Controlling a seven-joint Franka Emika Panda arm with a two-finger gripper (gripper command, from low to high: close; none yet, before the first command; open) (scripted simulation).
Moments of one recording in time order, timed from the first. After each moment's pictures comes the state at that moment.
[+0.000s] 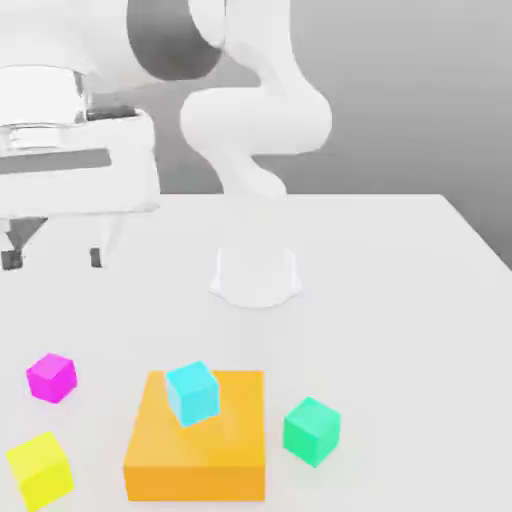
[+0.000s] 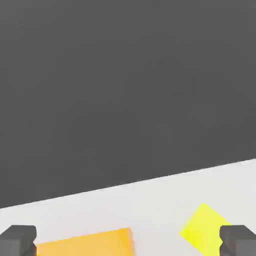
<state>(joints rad) -0.03 -0.16 -0.45 -2.53 0.22 2.61 0.37</state>
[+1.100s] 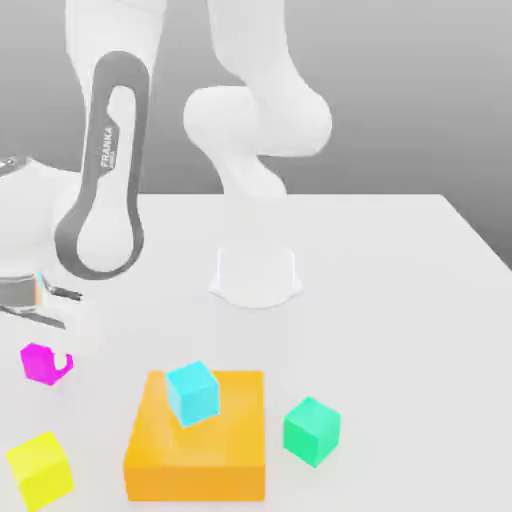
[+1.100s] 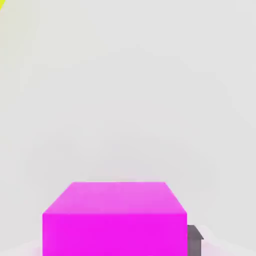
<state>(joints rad) -0.25 0.20 -0.50 -2.65 0.30 2.81 0.16</state>
